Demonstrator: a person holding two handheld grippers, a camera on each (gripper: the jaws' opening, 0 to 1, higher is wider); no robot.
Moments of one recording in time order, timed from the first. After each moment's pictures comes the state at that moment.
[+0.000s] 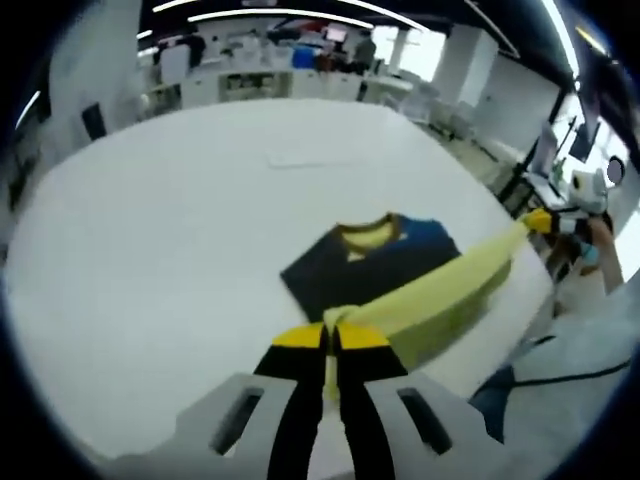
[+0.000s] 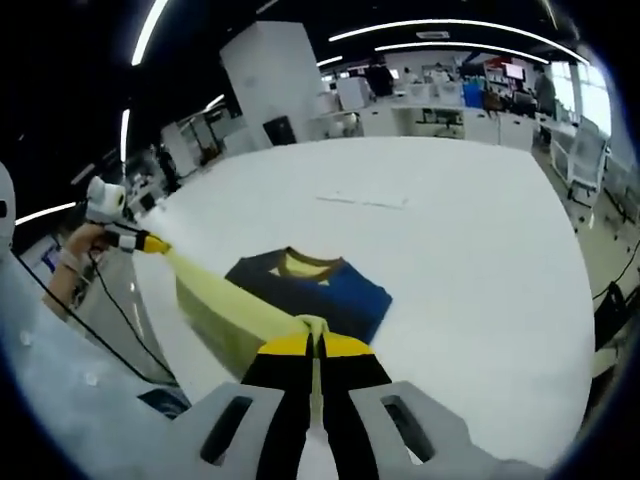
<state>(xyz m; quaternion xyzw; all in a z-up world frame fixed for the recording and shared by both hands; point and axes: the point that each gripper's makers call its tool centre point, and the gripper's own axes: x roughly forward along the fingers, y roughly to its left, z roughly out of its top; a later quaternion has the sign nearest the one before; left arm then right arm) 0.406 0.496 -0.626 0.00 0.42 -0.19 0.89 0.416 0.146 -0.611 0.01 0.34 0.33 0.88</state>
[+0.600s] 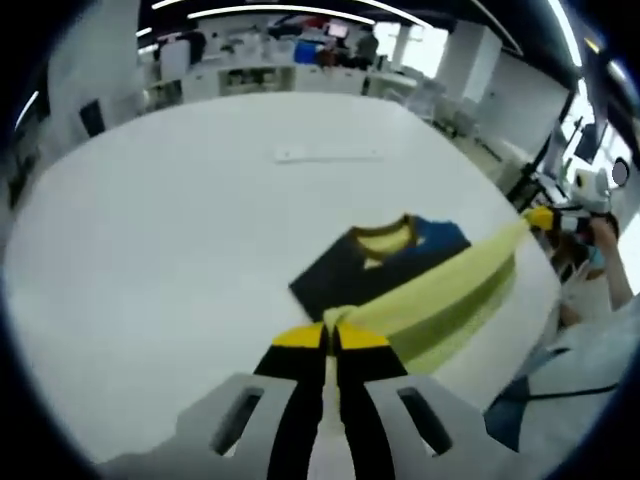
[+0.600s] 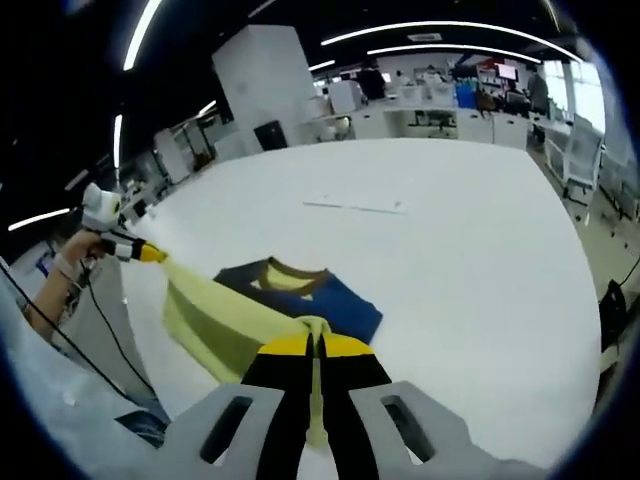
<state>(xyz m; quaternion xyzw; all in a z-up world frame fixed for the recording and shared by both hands) 0.437 0.502 -0.652 -0.01 0.42 -0.18 0.89 0.456 0.150 -0.631 0.02 0.33 0.32 0.89</state>
